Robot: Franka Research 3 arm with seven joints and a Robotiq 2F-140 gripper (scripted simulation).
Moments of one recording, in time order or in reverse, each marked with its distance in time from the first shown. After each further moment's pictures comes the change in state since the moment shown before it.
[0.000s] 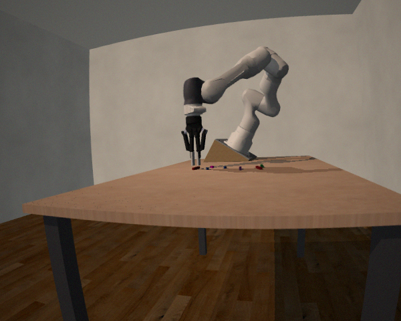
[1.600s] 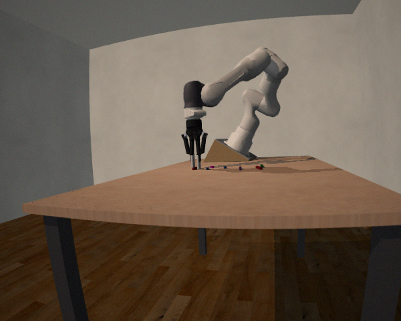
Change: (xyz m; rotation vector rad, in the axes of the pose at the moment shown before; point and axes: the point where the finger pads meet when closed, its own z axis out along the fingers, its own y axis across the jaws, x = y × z) arm 0.000 0.000 0.016 0.001 0.000 0.002
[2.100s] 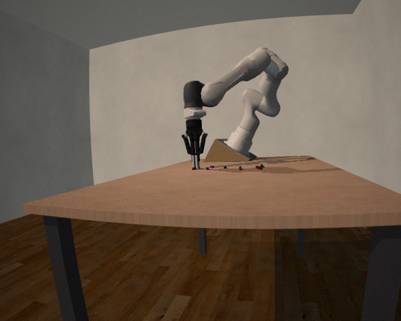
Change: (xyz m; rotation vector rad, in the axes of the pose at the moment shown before) arm 0.000 0.000 0.000 0.000 0.000 0.000
